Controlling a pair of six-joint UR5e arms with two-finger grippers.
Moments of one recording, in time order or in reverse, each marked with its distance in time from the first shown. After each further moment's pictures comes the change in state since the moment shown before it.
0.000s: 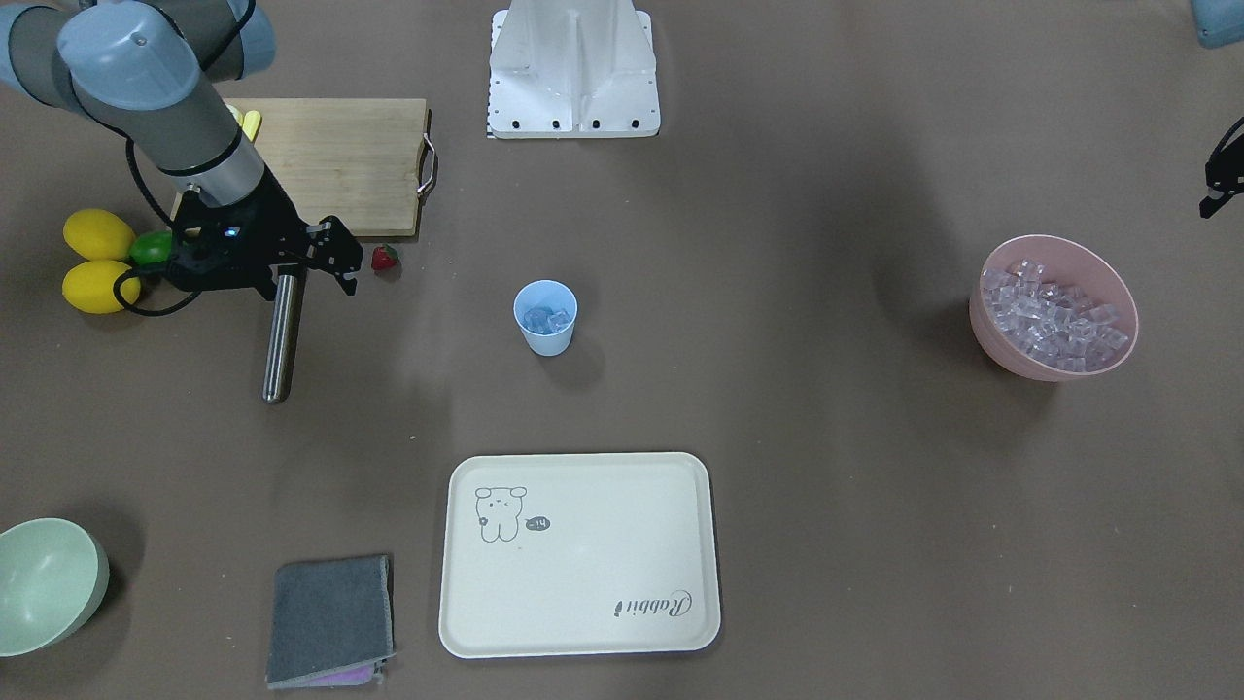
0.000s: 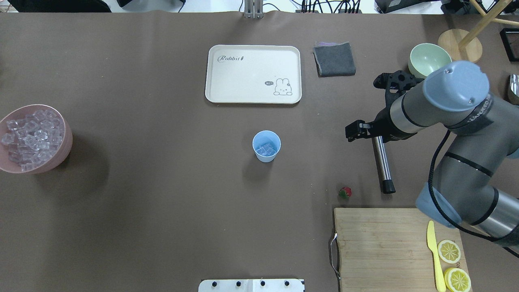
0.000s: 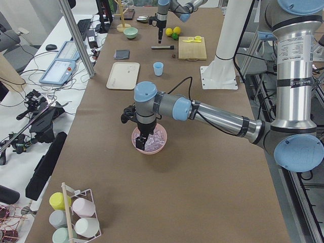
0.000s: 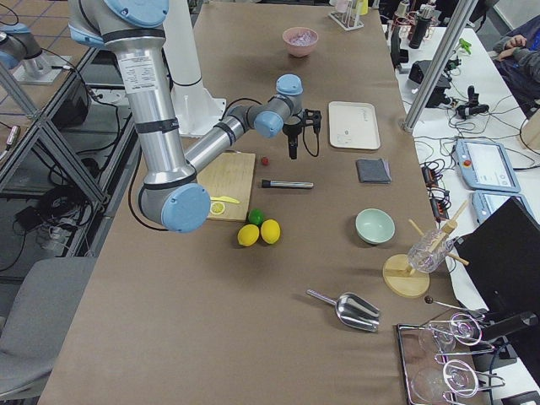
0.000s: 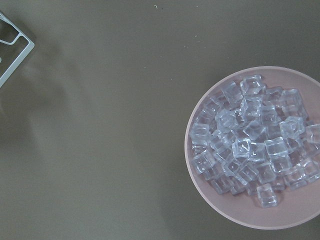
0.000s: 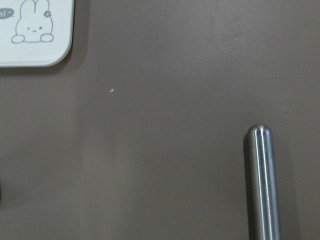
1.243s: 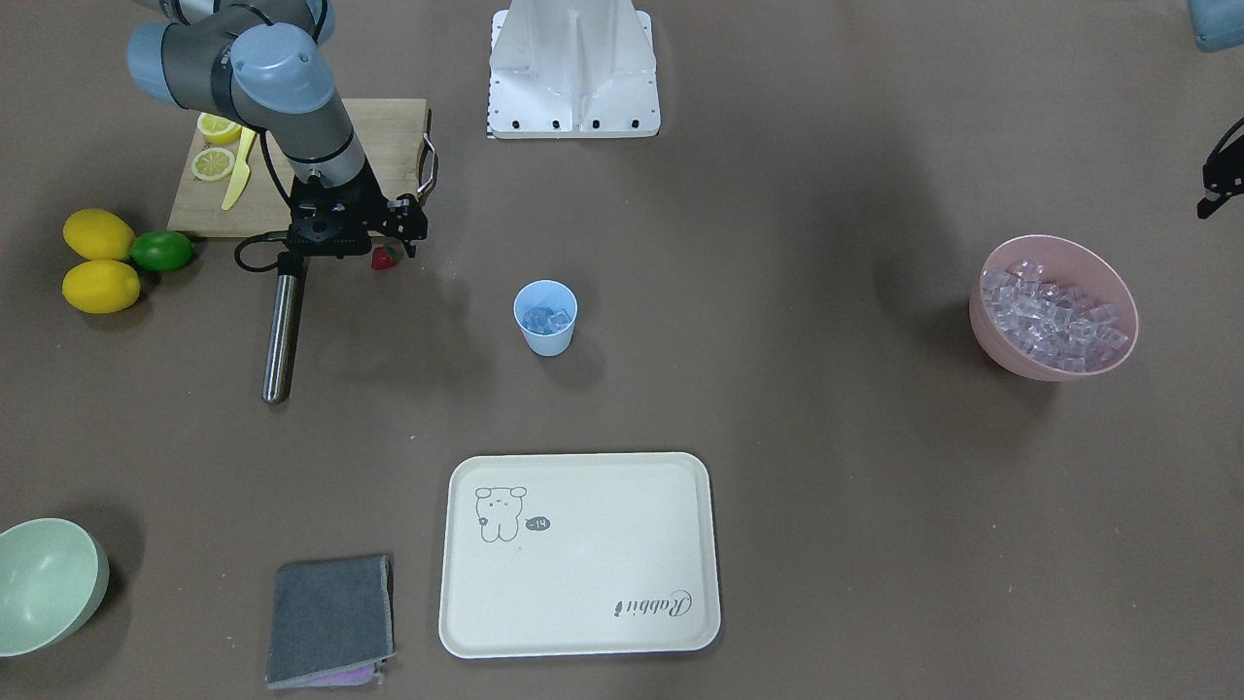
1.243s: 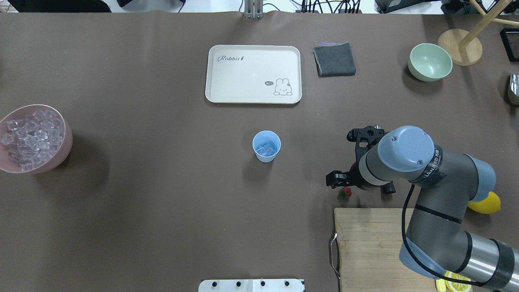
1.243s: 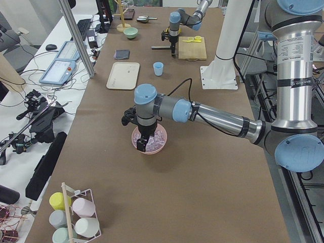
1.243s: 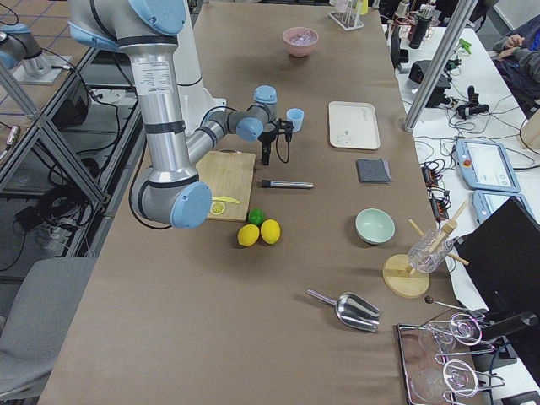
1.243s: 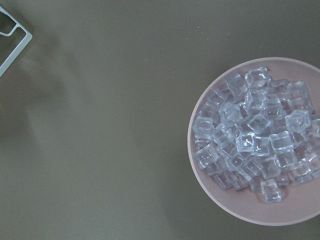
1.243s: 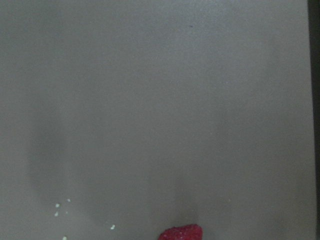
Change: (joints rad) left arm 0.004 0.007 0.007 -0.001 0.001 0.003; right arm -0.234 -0.022 -0.022 -0.014 -0.112 0.146
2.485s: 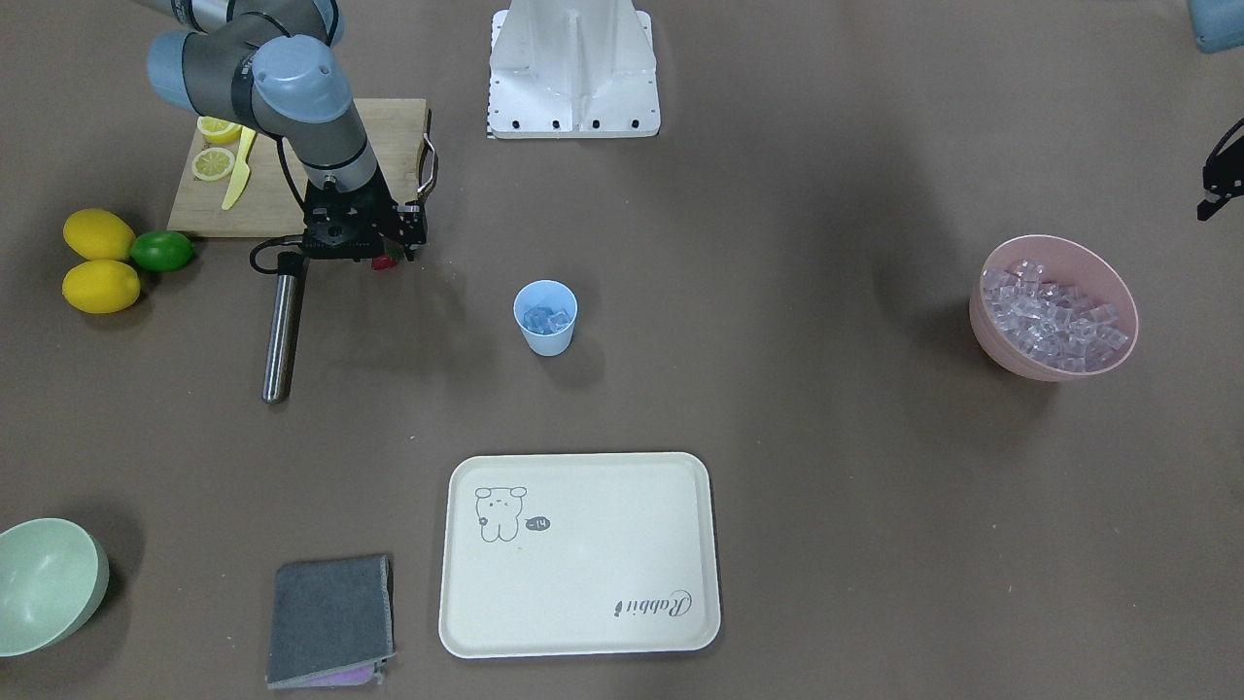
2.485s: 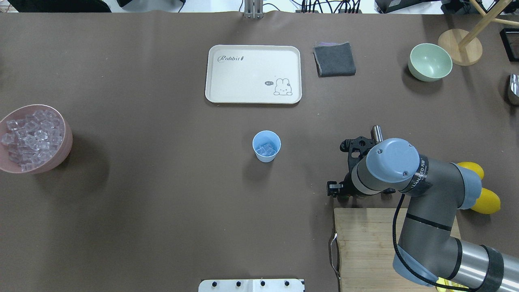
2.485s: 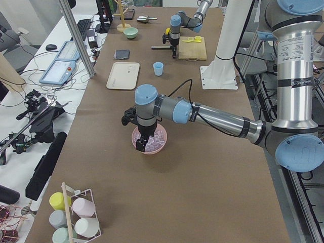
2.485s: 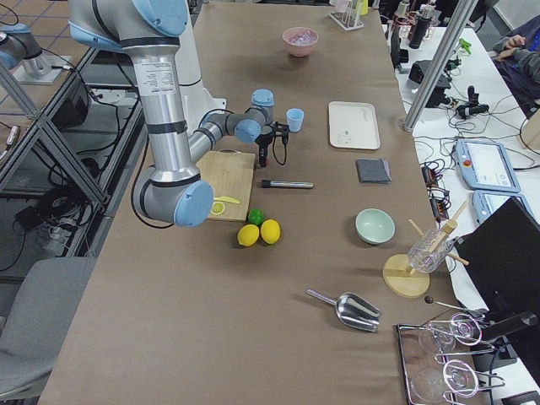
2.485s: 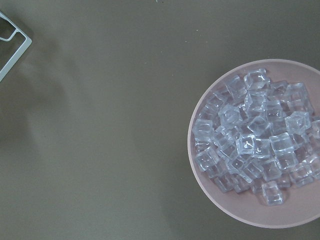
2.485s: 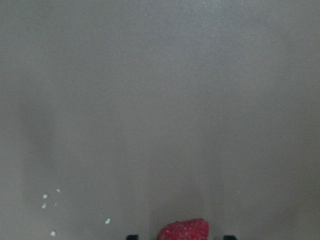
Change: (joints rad) left arm 0.001 0.004 0.005 -0.030 0.001 -0.002; right arm -0.022 0.008 -0.030 -0.001 0.003 -0.006
